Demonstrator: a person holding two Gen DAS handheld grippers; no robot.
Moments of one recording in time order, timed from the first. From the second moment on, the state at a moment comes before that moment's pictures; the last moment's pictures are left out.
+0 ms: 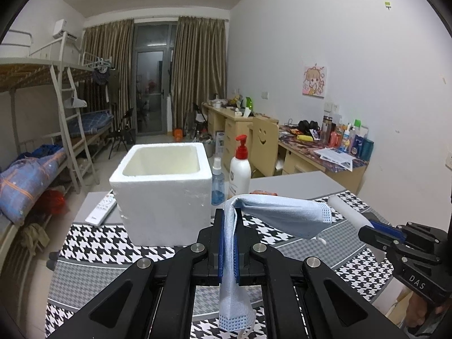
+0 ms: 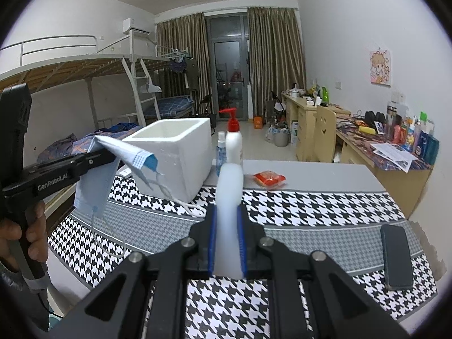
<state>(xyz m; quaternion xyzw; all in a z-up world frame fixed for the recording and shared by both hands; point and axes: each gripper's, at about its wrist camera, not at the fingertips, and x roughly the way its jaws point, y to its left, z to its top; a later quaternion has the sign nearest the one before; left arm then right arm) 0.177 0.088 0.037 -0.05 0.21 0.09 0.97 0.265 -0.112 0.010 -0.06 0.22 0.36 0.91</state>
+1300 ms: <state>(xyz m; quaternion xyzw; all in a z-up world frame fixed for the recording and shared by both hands) 0.194 0.116 0.081 -0.03 0.18 0.14 0.97 0.274 -0.054 0.052 -0.07 0.19 0.40 0.89</state>
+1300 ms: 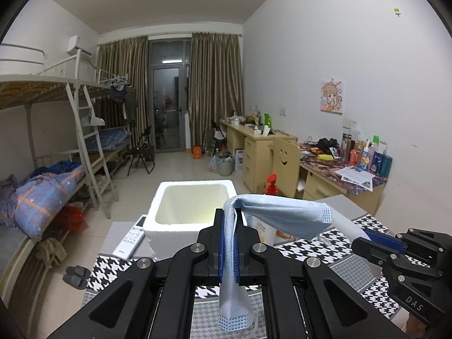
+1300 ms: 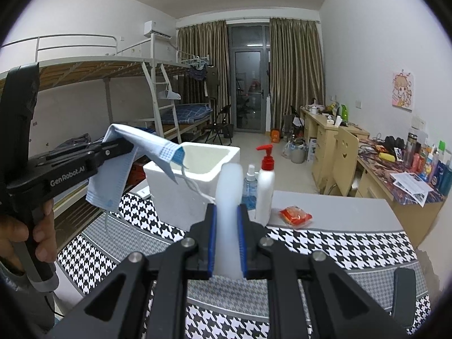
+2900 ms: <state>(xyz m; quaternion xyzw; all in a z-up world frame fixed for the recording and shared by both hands) 0.252 0.178 0.093 -0.03 0.18 0.22 0.96 0.320 0.017 0.084 -0.09 0.18 0.42 0.89</state>
